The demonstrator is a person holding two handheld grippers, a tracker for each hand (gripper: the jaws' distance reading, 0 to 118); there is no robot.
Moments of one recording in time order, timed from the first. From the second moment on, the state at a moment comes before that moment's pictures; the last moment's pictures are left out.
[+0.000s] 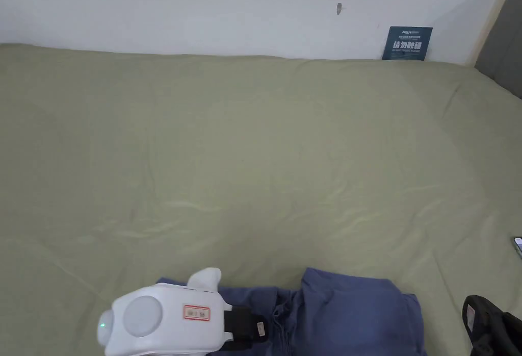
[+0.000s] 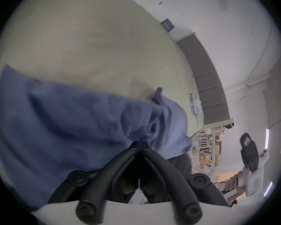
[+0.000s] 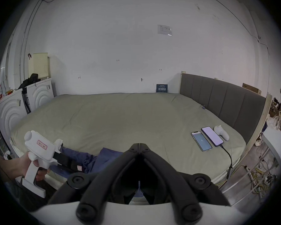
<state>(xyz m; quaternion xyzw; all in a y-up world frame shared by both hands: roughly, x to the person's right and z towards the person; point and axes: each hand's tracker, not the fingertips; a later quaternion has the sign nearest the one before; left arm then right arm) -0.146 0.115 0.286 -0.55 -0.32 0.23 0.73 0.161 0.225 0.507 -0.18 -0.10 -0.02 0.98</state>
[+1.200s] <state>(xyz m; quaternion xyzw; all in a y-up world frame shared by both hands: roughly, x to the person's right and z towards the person) -0.285 0.079 0.238 -0.58 -0.32 0.33 0.67 0.130 0.226 0.493 -0.19 -0.06 0.00 0.98</state>
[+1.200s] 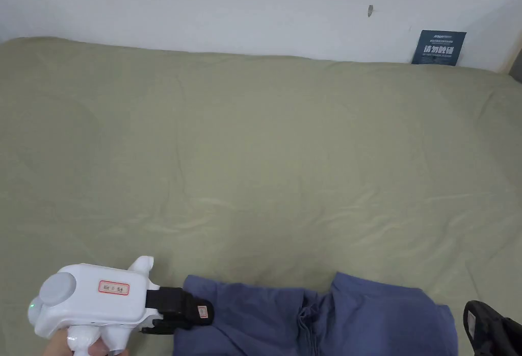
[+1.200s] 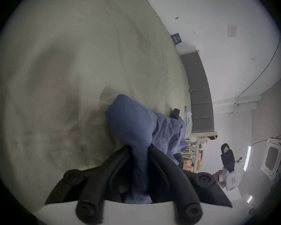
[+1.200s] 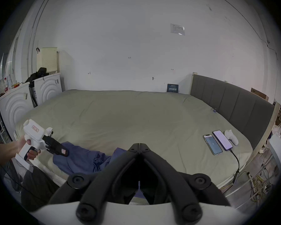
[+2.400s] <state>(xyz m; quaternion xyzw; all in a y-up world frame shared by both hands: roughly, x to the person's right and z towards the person) -0.079 0.198 0.296 -0.56 -0.24 0.08 0.79 0.154 0.265 0.489 -0.09 -0.10 0.00 0.99</state>
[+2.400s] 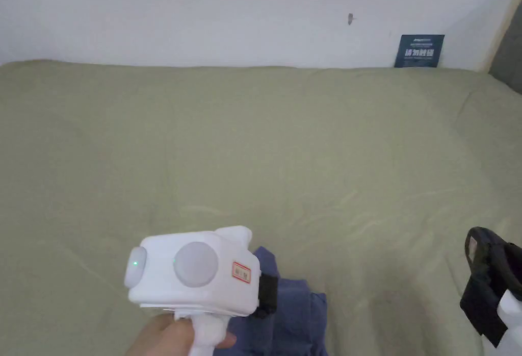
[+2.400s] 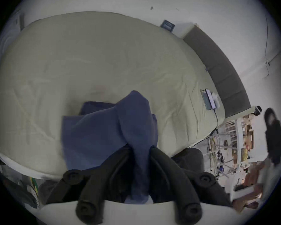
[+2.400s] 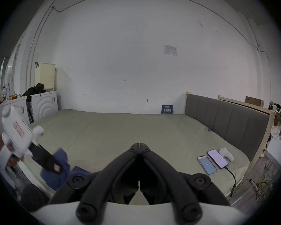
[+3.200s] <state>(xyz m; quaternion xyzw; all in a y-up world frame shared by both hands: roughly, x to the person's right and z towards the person) -0.089 0.074 0.303 -0.59 -0.38 0.27 0.66 0.159 0.239 0.496 -0.14 -0.10 -0.02 0.98</state>
